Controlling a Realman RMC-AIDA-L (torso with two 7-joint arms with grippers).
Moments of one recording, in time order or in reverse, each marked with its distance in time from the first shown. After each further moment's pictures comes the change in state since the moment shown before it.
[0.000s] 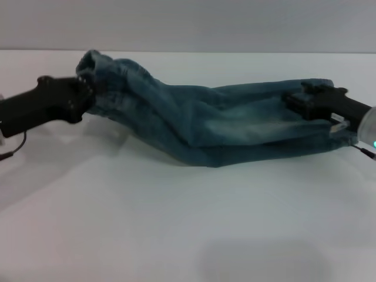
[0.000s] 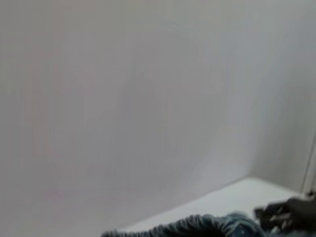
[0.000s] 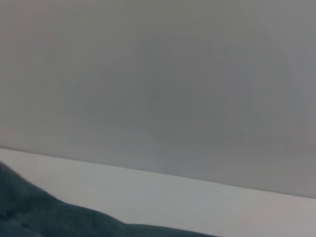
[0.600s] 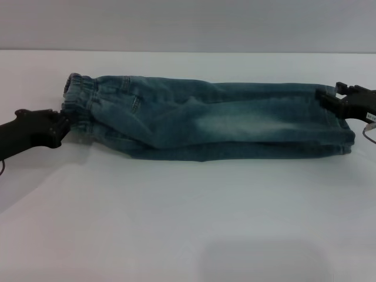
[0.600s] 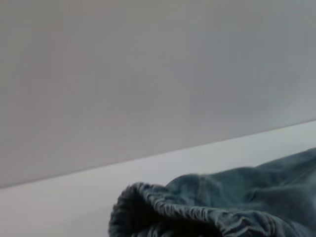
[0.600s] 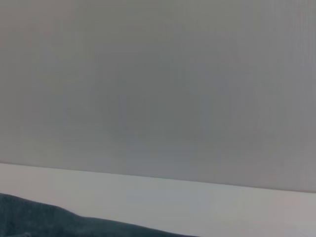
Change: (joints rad) left arm 0.048 -0.001 0.000 -0.041 0.096 -0.234 0.007; right arm -0.087 -0.004 0.003 -0.155 -0.064 -0.012 0.172
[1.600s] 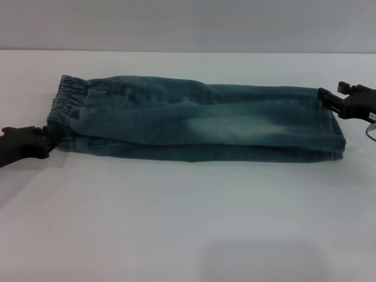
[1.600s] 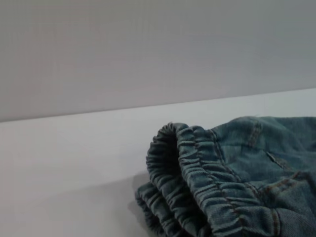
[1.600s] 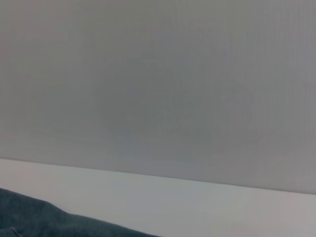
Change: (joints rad) left arm -0.008 -0.006 0.000 -0.013 0.127 -0.195 -0.124; right arm -0.004 -0.001 0.002 -0.016 -0.017 0.000 0.000
